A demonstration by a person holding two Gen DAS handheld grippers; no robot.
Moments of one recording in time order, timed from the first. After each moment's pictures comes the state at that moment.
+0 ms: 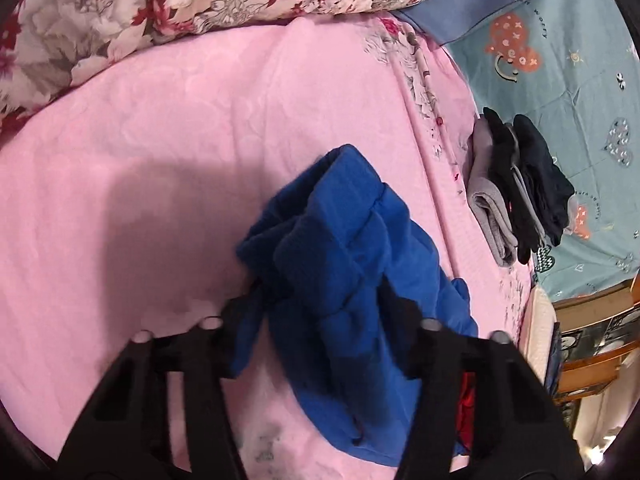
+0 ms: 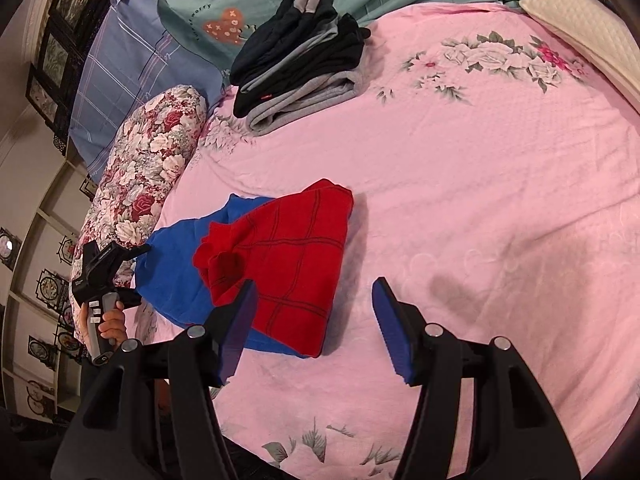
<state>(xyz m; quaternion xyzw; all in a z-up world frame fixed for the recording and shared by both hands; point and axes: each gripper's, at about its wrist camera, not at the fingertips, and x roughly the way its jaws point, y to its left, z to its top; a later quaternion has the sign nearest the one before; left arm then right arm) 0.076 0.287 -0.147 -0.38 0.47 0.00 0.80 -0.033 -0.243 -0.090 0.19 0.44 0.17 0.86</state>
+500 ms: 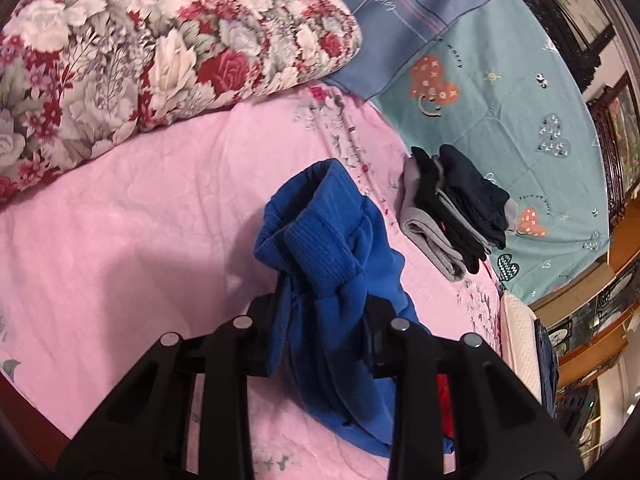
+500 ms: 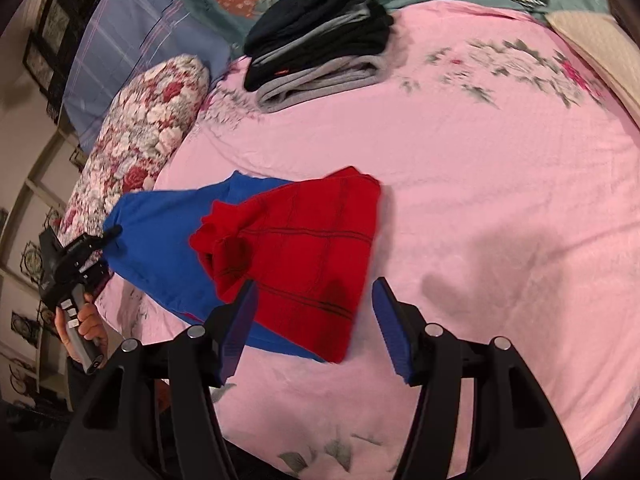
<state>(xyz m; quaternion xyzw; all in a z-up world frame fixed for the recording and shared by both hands) 0.023 0.270 -0.087 -0.35 0.33 -0.03 0.88 -0.010 -0.185 -0.081 0.13 0.47 0.18 0.86</state>
